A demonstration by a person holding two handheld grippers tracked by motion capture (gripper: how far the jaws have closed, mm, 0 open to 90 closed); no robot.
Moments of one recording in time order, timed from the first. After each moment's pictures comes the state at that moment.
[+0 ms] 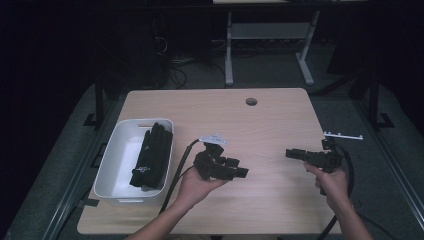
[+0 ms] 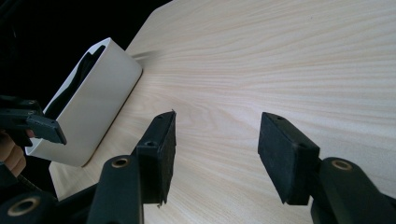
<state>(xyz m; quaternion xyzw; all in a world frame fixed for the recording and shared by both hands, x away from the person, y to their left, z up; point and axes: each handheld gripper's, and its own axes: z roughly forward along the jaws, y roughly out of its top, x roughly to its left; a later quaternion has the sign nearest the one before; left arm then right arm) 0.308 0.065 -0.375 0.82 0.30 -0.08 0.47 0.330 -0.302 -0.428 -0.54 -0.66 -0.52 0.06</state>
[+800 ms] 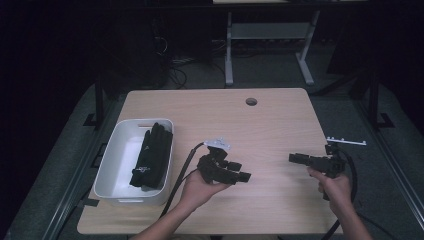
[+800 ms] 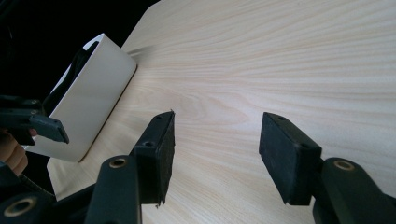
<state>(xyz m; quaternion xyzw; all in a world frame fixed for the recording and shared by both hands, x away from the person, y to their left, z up) 0.304 0.055 -0.388 0.83 0.30 -0.09 0.46 0.320 -0.312 -0.440 -0.55 -0.65 -0.52 0.06</state>
